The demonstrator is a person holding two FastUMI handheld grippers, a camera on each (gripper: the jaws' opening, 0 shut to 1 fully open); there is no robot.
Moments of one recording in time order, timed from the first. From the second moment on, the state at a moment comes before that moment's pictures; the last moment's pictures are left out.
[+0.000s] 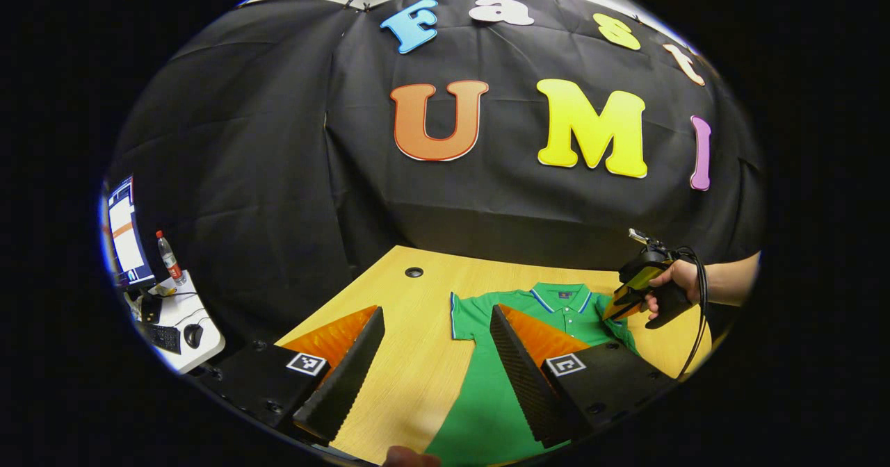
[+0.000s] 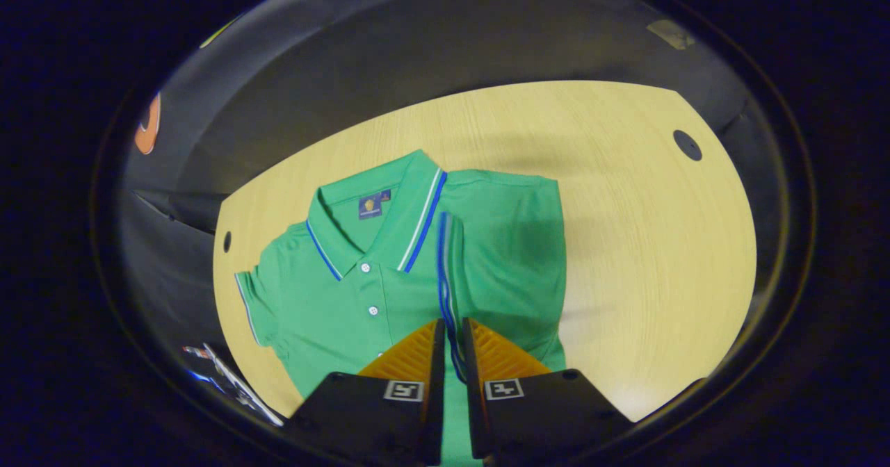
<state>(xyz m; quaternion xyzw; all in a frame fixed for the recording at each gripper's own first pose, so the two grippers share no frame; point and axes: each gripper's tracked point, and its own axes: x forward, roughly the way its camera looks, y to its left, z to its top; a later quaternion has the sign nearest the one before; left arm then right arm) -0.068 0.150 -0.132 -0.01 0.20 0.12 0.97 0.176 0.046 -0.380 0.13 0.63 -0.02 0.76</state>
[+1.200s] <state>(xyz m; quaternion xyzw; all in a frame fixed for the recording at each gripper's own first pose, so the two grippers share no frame) -0.015 0.158 -0.242 -0.11 0.39 -0.06 0.91 -0.082 0.024 -0.169 0.01 0.39 0.09 0.91</state>
